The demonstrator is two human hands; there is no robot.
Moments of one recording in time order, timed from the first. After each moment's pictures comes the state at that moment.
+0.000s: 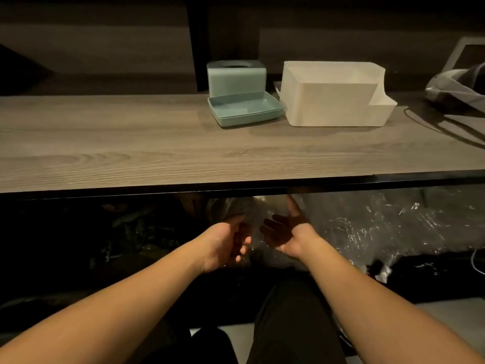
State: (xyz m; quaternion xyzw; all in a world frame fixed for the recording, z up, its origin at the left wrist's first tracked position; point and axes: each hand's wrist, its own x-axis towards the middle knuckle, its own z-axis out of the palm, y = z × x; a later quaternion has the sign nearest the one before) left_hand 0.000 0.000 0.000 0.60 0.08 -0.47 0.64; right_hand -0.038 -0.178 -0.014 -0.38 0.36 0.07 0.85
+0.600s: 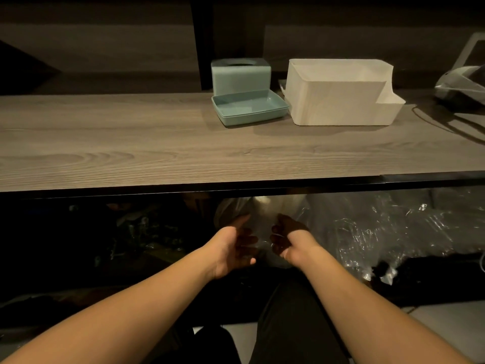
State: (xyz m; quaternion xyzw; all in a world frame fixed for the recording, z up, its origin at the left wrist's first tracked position) left_hand -0.007 -0.012 -0.013 0.59 0.15 -0.42 0.67; right_hand -0.040 -0.168 -0.030 -0.47 0.40 0.04 0.79
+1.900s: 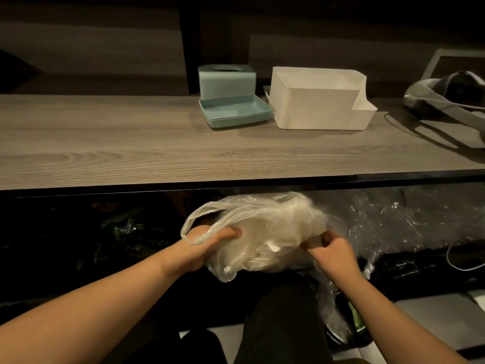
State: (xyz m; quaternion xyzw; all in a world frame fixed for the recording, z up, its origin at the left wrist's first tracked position) left_hand -0.016 0.044 -0.008 0.69 -0.11 -0.37 0.61; right_hand -0.137 -0.238 -0.019 -0.80 0.32 -0.10 0.49
